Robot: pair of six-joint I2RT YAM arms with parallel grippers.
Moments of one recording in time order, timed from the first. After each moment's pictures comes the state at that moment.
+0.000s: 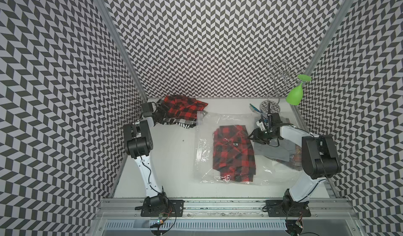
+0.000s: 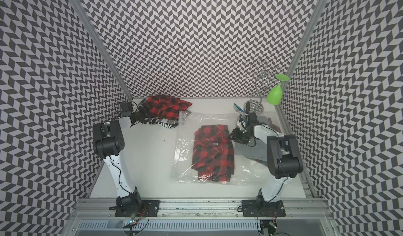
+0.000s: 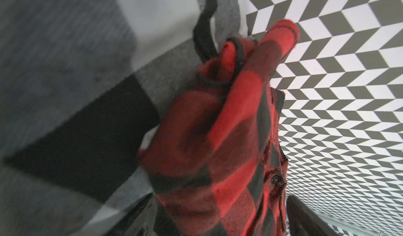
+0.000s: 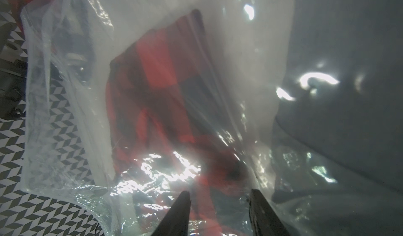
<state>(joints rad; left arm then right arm) 0.26 2.20 1.46 0.08 0.58 -0.93 0.08 1.76 1.05 -0.50 -0.58 0.35</state>
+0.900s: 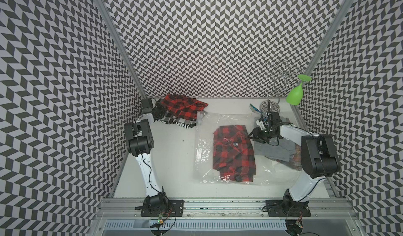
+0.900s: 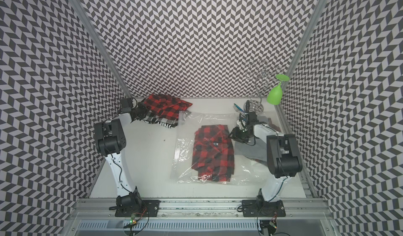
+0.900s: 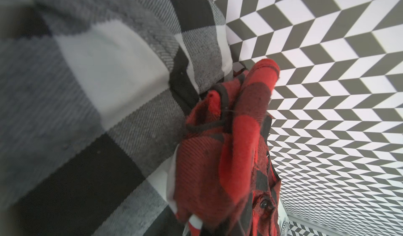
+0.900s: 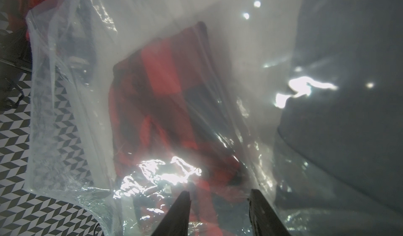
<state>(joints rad) 0.25 2.28 1.63 0.03 0.56 -0.93 0.08 1.78 1.07 -0.50 -0.58 0.34</state>
